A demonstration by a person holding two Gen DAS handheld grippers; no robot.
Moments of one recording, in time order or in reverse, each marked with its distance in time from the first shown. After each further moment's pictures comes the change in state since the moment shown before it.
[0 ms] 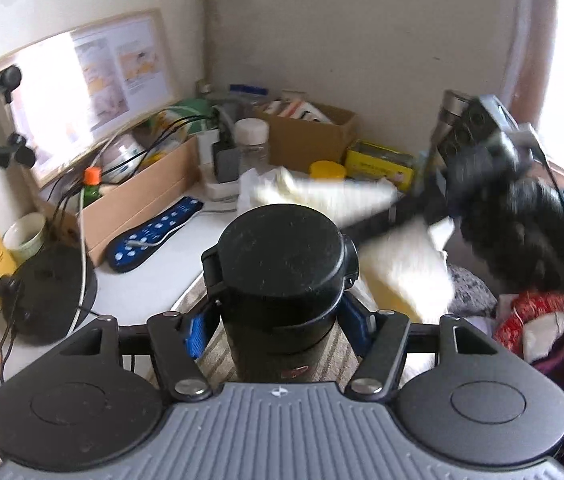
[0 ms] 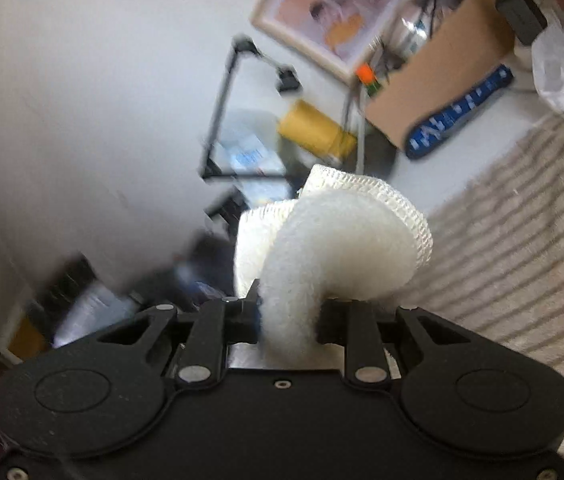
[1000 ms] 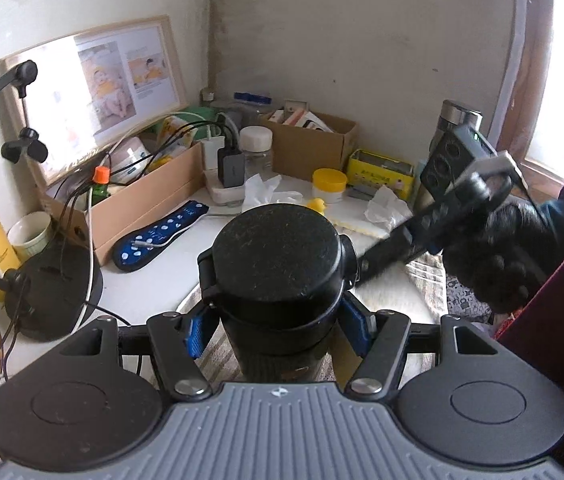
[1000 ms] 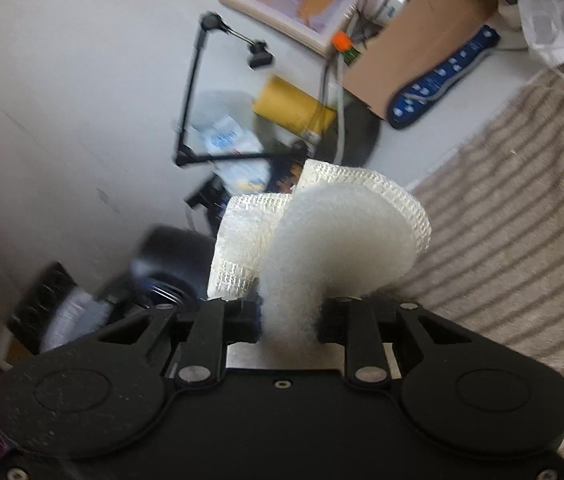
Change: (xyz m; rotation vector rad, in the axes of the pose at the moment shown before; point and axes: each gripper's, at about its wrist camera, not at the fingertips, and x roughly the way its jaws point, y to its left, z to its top) left arm -0.012 0.010 -0.016 -0.034 -0.041 -0.002; right arm 0.040 -0.015 -0.017 0.031 0.112 -0.132
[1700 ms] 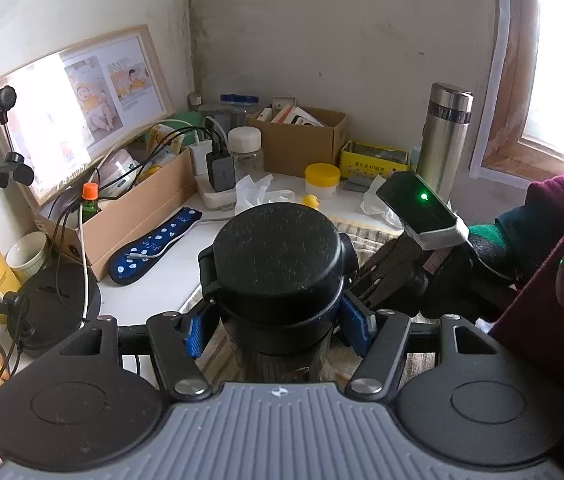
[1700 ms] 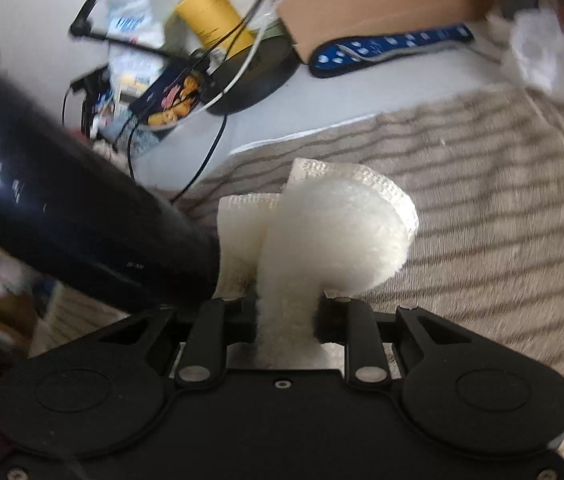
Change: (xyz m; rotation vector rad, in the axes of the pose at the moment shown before) left arm 0.007 -0.020 0.005 0.094 0.016 0.017; right arm 0.055 -0.017 -0.008 -0.374 0.190 -0.404
